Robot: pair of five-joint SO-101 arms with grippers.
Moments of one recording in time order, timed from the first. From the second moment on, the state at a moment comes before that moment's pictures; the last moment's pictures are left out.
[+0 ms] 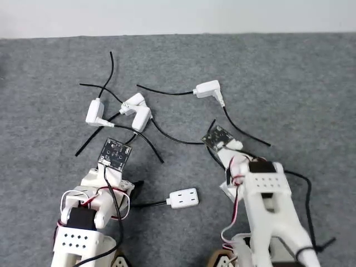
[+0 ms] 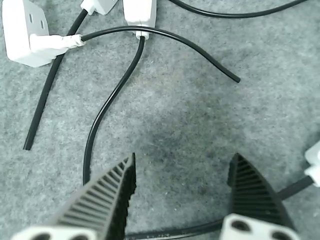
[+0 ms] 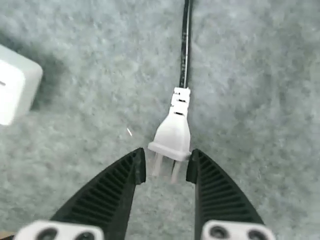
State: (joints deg) left arm 2.1 -74.6 86.4 55.4 -10.9; right arm -4.5 -29.9 60.0 58.3 36.4
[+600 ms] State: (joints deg) left arm 2.1 -74.6 86.4 55.4 -10.9; right arm -5.5 -12.9 53.9 53.2 34.6
